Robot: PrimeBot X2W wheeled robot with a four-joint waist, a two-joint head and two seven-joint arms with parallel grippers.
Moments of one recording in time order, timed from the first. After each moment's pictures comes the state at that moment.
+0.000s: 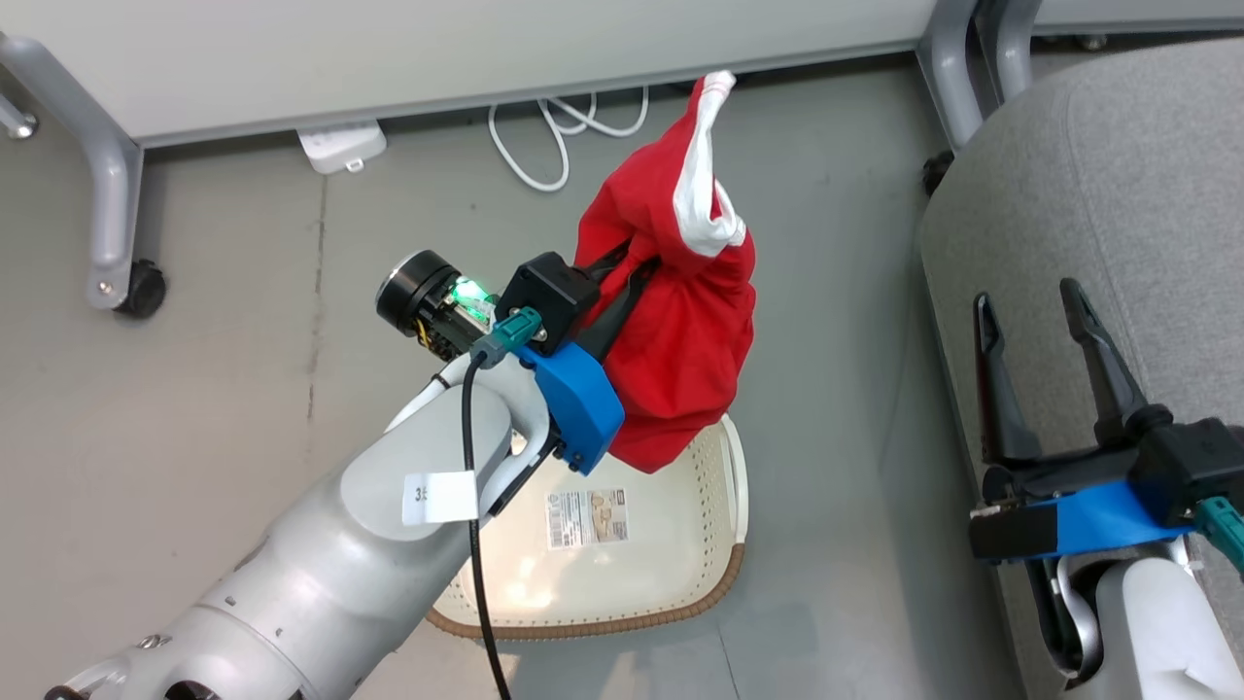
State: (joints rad) left arm -0.92 0.16 -1.10 0.78 -0.66 -0.09 -0.26; right arm -0.25 -0.07 -0.05 0.12 0.03 0.13 -0.26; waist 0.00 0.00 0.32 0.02
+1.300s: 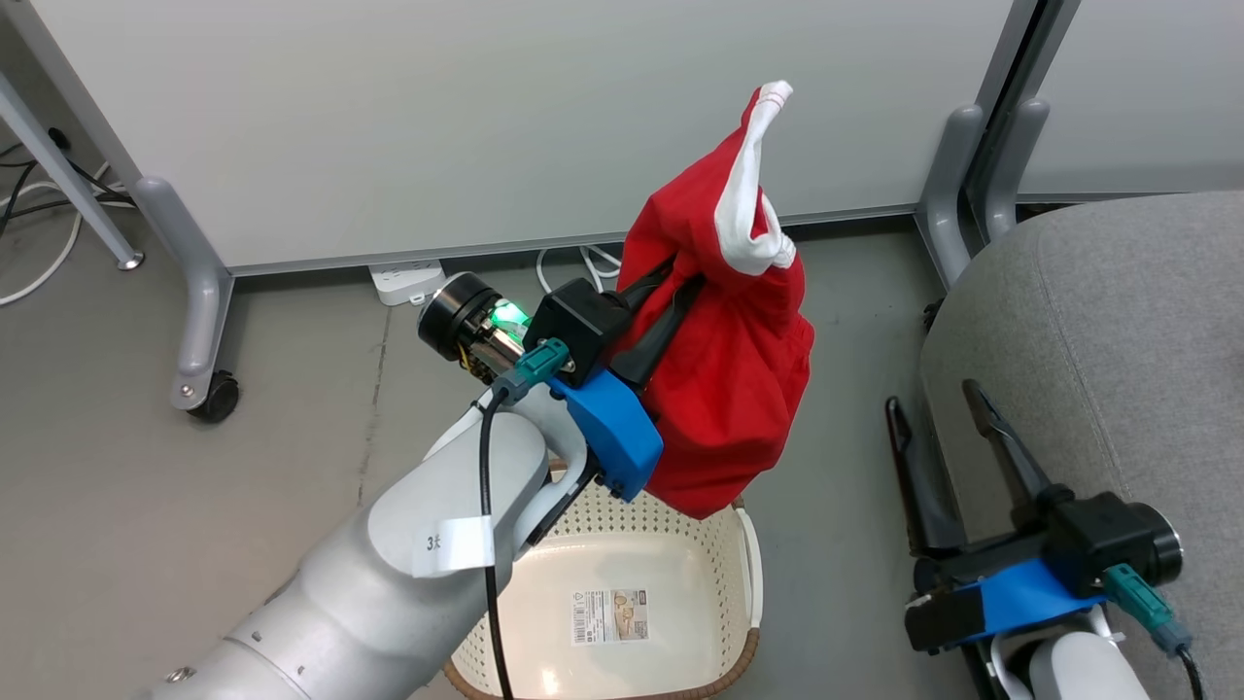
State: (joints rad) left arm -0.84 0.14 -1.01 0.64 -0.61 -0.07 -0.26; right arm -0.13 -0.05 0.05 0.16 0.06 0.13 -0.26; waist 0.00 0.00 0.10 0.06
